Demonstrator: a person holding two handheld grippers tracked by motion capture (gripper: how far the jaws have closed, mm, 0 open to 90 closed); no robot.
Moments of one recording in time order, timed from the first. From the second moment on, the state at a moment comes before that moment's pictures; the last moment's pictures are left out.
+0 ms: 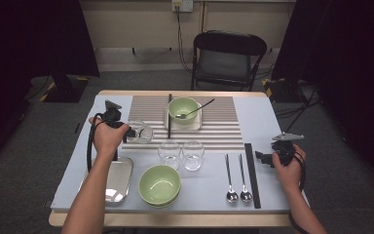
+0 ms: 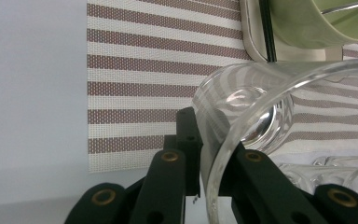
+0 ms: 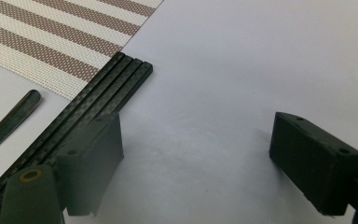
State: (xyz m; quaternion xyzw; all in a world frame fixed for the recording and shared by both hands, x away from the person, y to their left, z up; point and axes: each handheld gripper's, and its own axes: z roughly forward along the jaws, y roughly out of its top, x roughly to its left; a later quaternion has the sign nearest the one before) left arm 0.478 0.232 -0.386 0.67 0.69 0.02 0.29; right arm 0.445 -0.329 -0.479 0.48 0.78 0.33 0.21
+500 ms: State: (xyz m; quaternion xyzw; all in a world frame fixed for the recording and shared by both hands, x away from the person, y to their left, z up) left arm 0.485 0.230 -0.389 0.66 0.69 0.02 0.29; right arm 0.445 -0.329 -0.479 0.48 0.78 0.33 0.21
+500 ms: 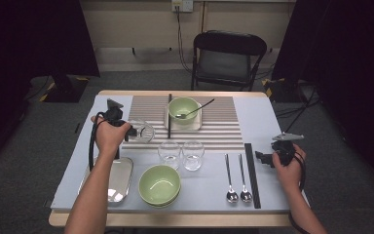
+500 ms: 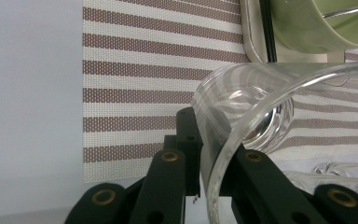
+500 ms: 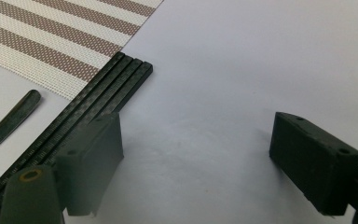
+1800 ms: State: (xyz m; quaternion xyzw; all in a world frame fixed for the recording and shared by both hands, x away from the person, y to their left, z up) left arm 0.496 0.229 -0.383 0.66 0.69 0.02 0.29; right arm 0.445 -0.329 -0.479 0.48 0.78 0.33 0.21
